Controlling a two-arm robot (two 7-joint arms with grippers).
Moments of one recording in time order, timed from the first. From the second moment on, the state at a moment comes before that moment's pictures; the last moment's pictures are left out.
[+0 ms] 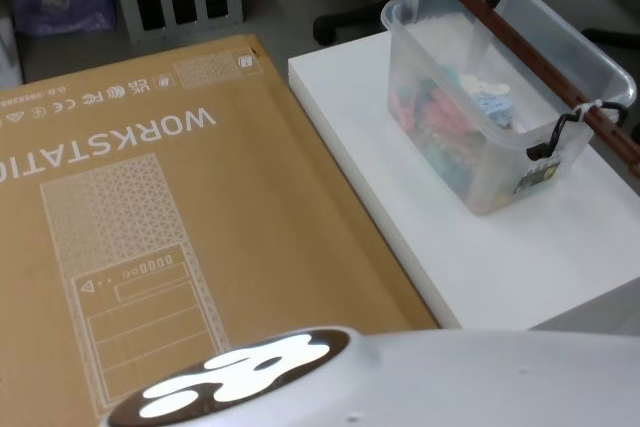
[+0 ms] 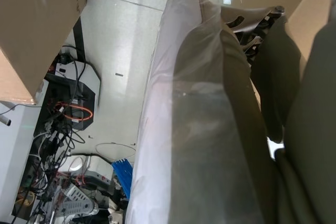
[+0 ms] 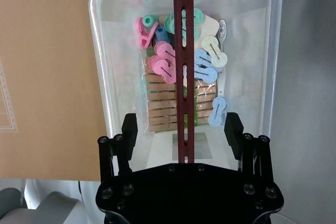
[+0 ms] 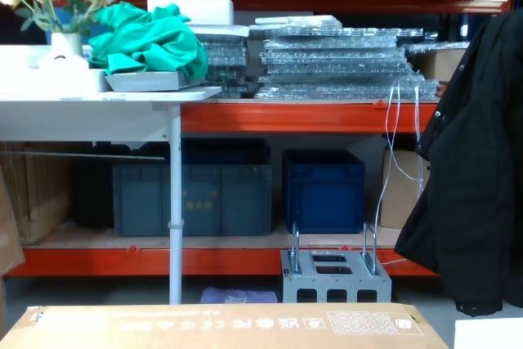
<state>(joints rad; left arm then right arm) -1.47 0.98 1.56 -0.90 0.05 0.15 -1.47 1.19 1.05 -0.98 -1.36 -0.19 0.18 1.48</state>
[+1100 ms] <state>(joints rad) -1.47 0.98 1.56 -0.90 0.05 0.15 -1.47 1.19 1.05 -0.98 -1.36 -0.19 0.18 1.48</state>
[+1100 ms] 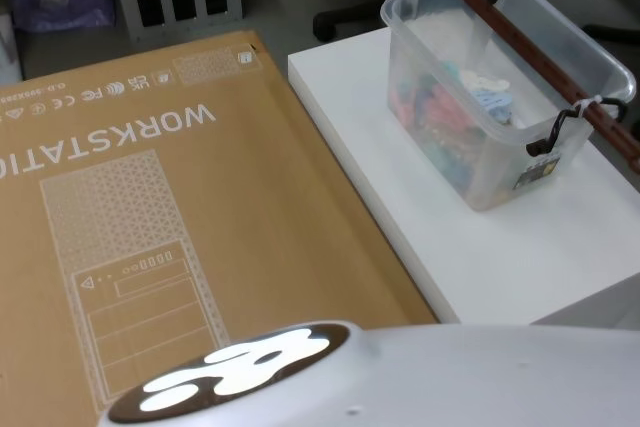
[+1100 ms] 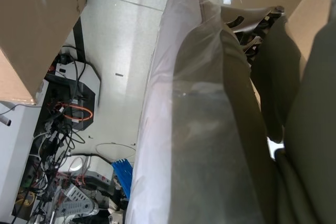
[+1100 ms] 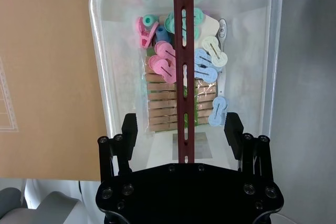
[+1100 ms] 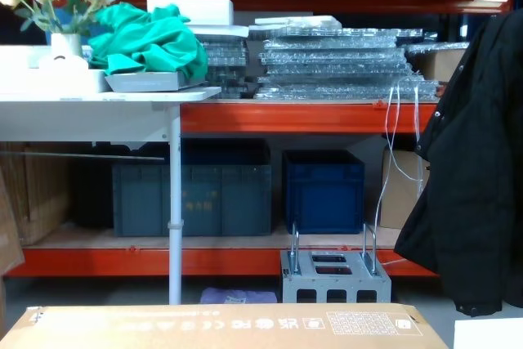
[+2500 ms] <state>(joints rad) -1.47 0.98 1.56 -0.90 0.05 0.15 -1.47 1.18 0.92 -1.05 -1.13 -0.23 0.11 1.51</state>
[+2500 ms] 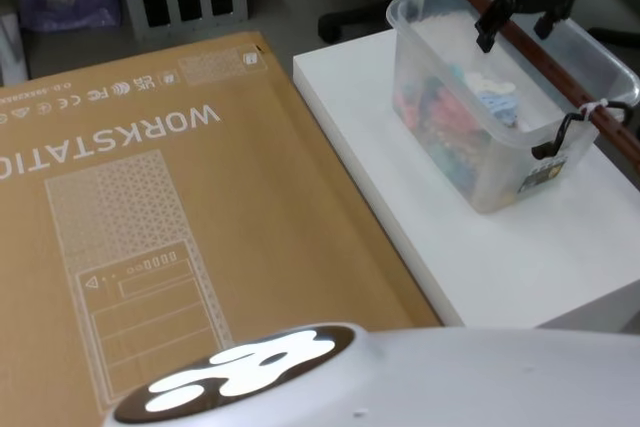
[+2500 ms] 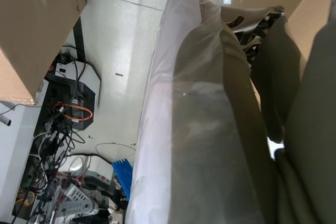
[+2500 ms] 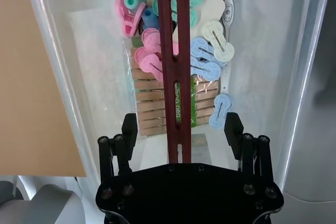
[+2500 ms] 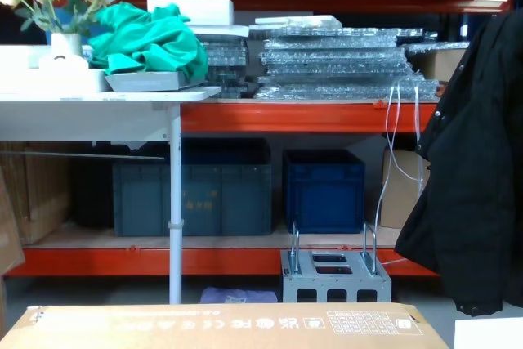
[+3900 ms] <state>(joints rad) -1.47 0.98 1.56 -0.90 0.05 0.15 -1.47 1.17 0.94 -1.03 -1.15 -0.22 0.13 1.48</state>
